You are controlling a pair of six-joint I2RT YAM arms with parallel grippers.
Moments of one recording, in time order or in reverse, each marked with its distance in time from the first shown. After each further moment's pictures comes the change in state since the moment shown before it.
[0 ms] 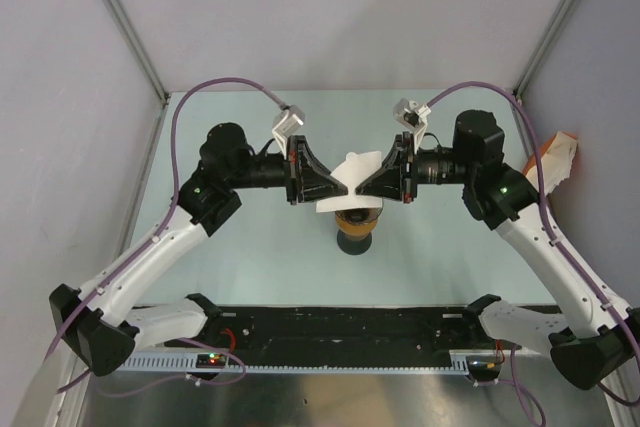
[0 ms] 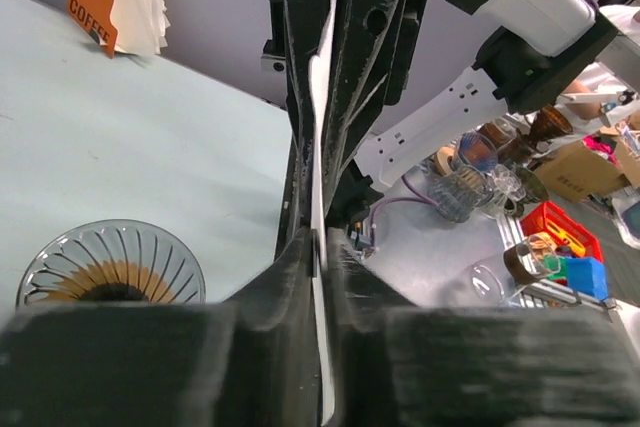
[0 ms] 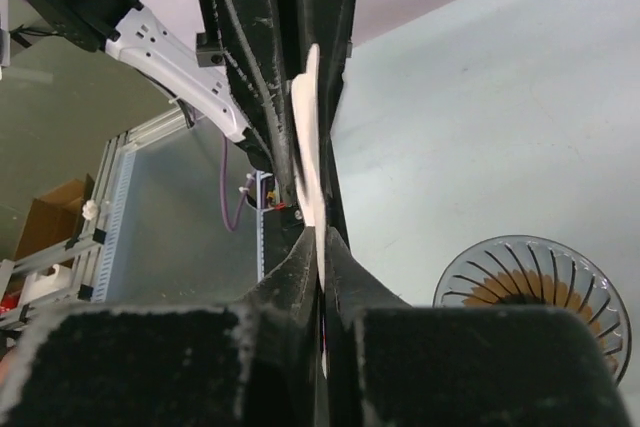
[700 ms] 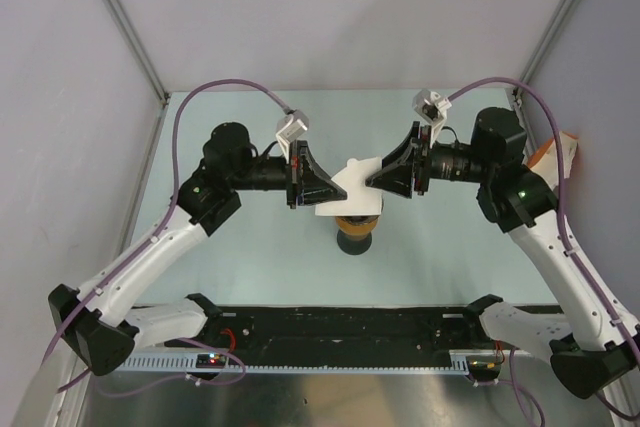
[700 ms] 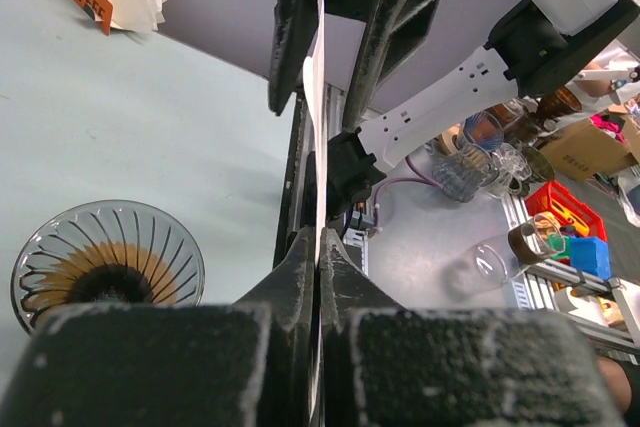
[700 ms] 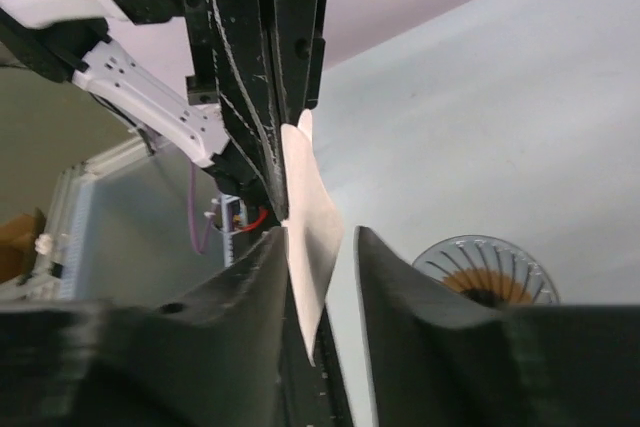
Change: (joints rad) left arm -0.010 0.000 0.017 -0.089 0.010 0.068; right arm -0.054 -0.045 0.048 -0.059 0.066 -0.028
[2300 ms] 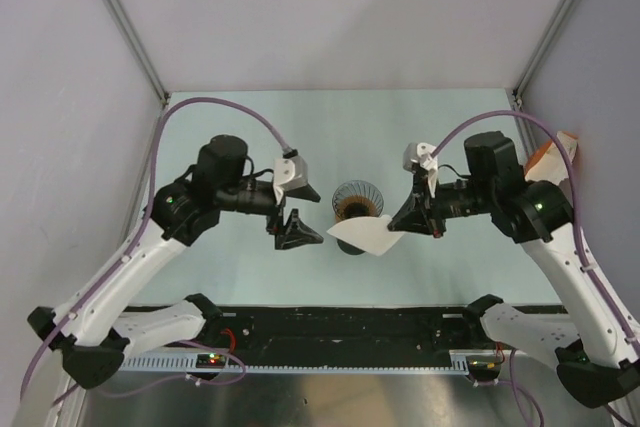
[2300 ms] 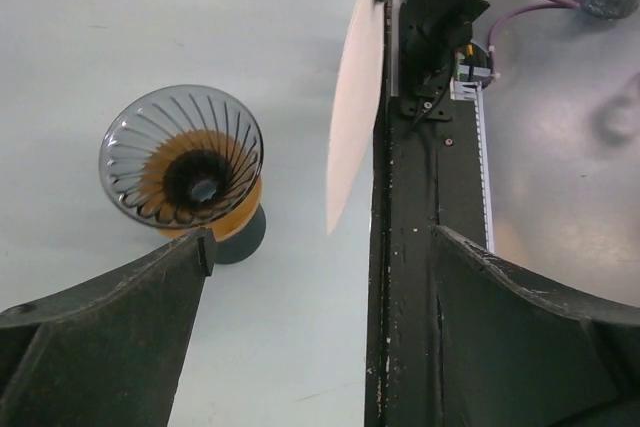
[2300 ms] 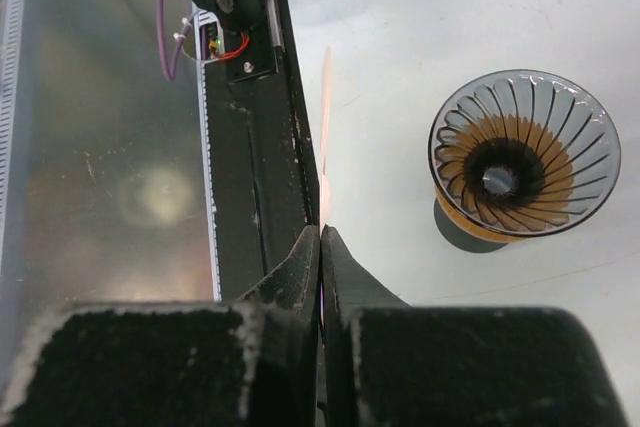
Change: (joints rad) left arm -0.013 -0.119 0.077 -0.591 -0.114 0.681; right arm 0.022 -0.071 0.043 -0.623 0.010 -0.560
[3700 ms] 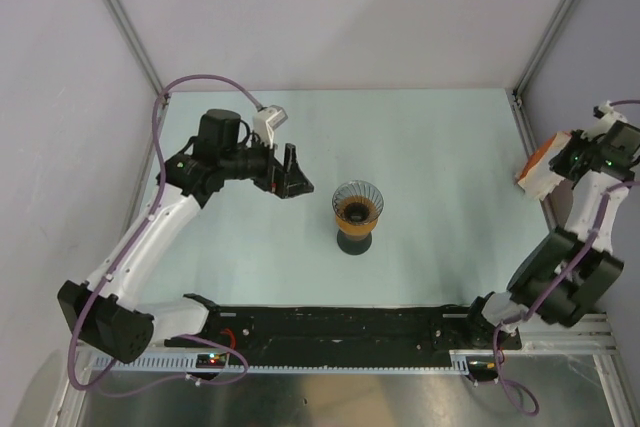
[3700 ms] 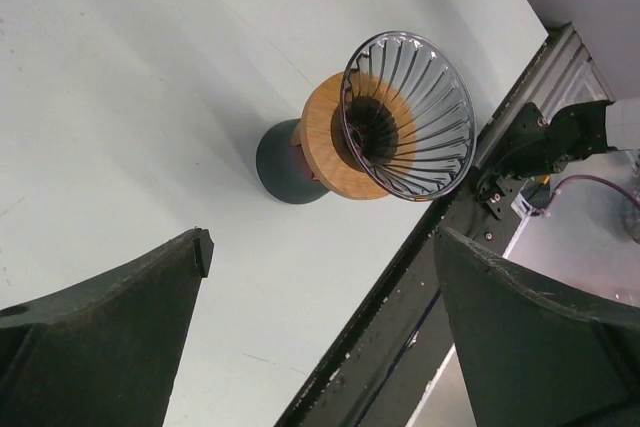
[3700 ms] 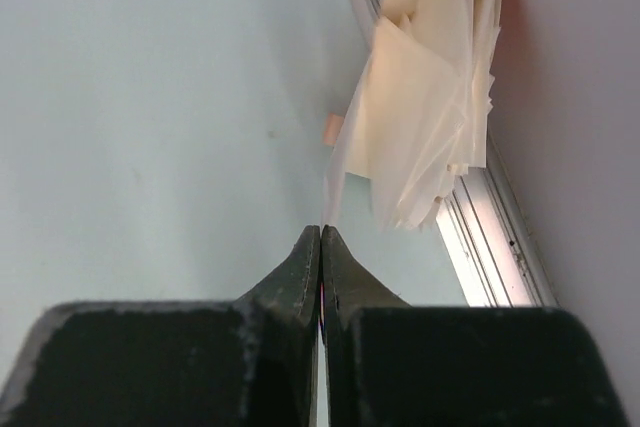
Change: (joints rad) left arm 0.253 0.222 0.040 -0.004 -0.182 -0.411; right arm -1.125 0.531 -0.104 0.571 0.578 0.294
